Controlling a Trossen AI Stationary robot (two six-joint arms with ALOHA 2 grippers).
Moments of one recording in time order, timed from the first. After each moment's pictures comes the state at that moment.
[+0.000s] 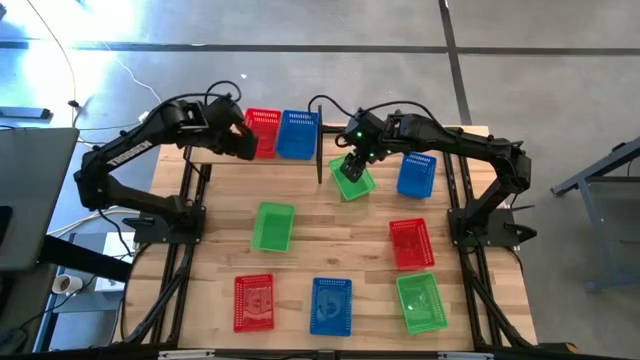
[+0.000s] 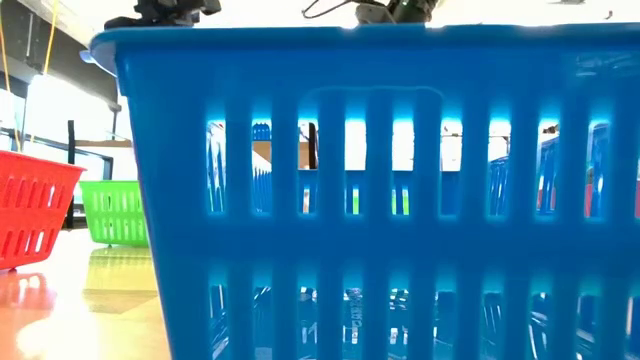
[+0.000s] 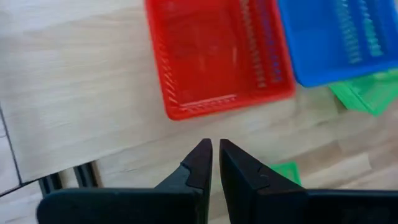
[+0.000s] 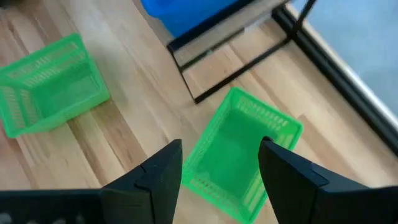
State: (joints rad) left arm 0.59 1.23 1.46 -1.40 -0.21 -0.75; right arm -0.29 1.64 1.62 -0.99 0.09 0.32
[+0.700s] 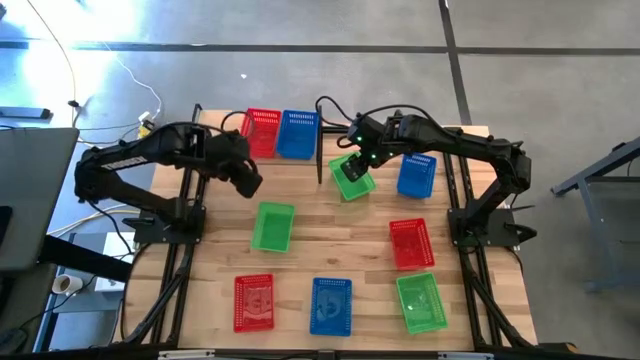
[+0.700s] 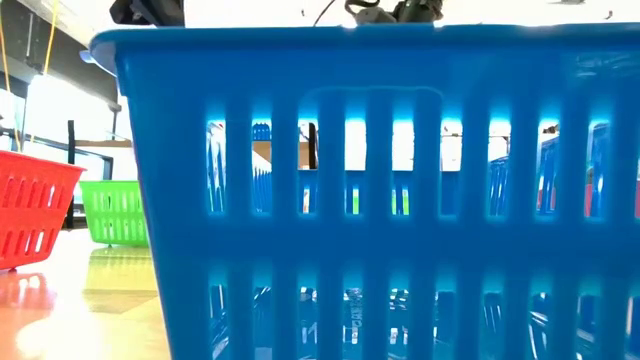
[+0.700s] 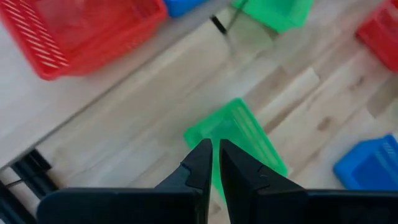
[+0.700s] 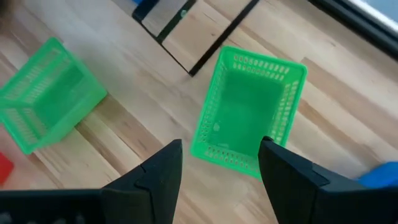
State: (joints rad) left arm 0.23 1.22 1.45 -1.38 -0.18 -0.73; right arm -0.28 1.64 1.62 -1.08 0.08 0.59
